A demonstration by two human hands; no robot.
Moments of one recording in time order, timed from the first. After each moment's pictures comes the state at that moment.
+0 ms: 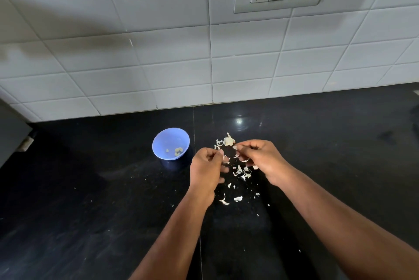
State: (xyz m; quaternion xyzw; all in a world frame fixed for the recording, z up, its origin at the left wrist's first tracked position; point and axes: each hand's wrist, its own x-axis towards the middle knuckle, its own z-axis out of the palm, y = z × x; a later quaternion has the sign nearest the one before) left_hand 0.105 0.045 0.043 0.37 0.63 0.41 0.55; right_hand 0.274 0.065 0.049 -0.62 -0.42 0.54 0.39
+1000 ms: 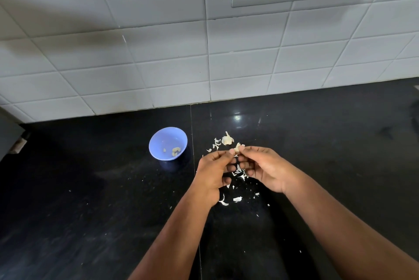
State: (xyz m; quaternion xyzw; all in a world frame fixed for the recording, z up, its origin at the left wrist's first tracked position) left_hand 0.118 0.048 0.047 0.28 0.56 0.38 0.68; right_hand 0.281 0.054 0.053 -0.54 -0.28 0.70 0.37
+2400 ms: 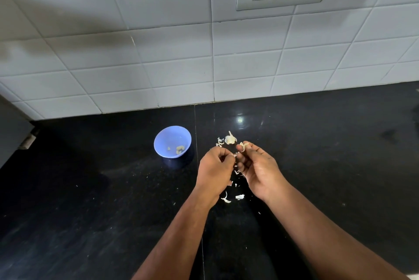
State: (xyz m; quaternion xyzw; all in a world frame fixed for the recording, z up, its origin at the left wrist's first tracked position) left_hand 0.111 0.036 0.054 0.49 0.62 0.35 0.51; right_hand 0.241 0.038 0.042 -0.47 -0.12 0.66 0.57
